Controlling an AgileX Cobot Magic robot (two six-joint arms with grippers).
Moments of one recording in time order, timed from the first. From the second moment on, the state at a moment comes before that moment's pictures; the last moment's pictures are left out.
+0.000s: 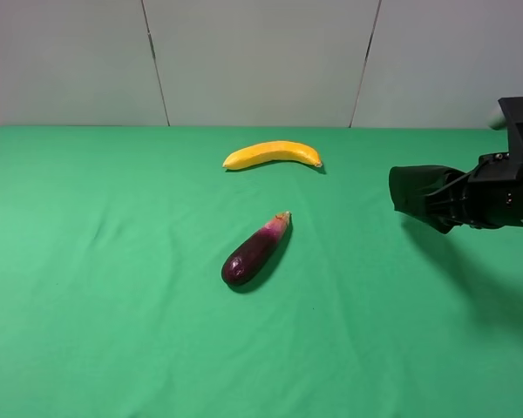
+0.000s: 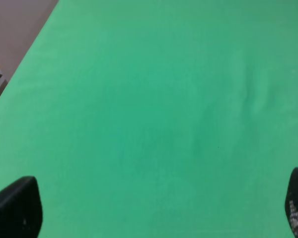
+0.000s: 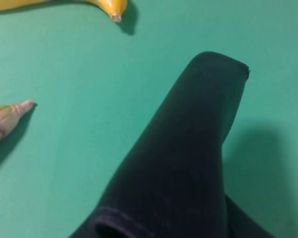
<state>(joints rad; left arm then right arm) 0.08 -0.01 -0.48 0.15 1.08 -0.19 0.23 1.16 -0.43 0.60 0.04 -0.61</state>
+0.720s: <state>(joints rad) 0.08 -0.01 -0.48 0.15 1.08 -0.19 0.23 1.16 -0.43 0.57 0.04 -0.61</state>
